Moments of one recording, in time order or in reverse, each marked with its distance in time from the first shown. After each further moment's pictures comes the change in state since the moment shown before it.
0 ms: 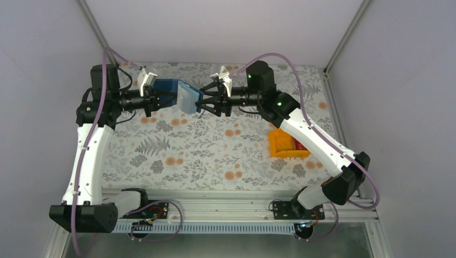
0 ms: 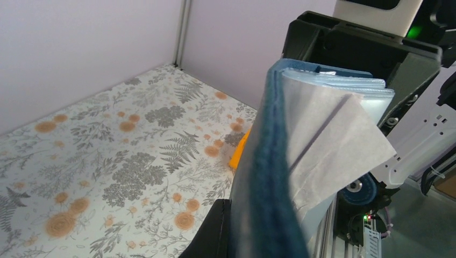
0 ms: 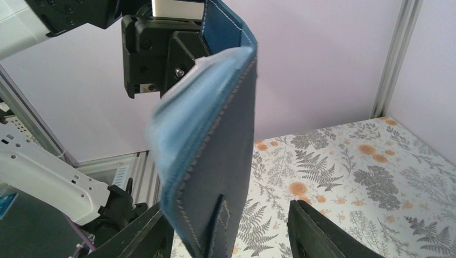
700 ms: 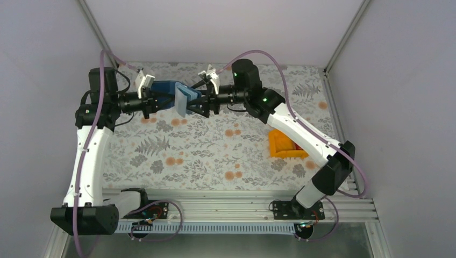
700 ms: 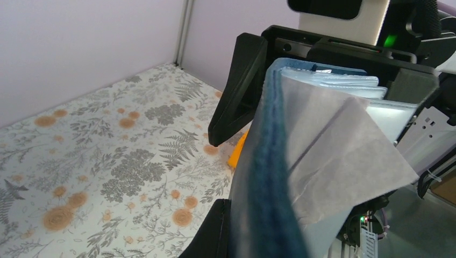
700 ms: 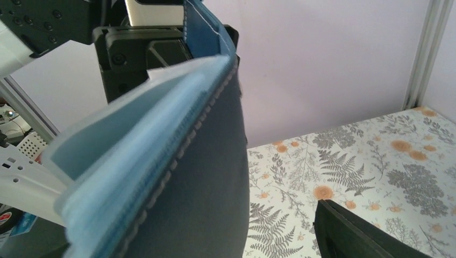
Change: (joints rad) left arm 0.036 -0.019 -0.033 0.001 0.032 0.000; right arm 0.031 0.127 0.072 0.044 -0.022 0.093
